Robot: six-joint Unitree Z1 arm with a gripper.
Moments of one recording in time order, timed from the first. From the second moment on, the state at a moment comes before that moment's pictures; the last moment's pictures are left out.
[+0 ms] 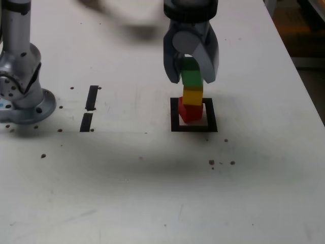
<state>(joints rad) -0.04 1.87 -1.53 1.20 0.00 0.23</state>
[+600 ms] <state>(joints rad) -0.04 1.86 -1.50 1.16 -0.01 0.23</state>
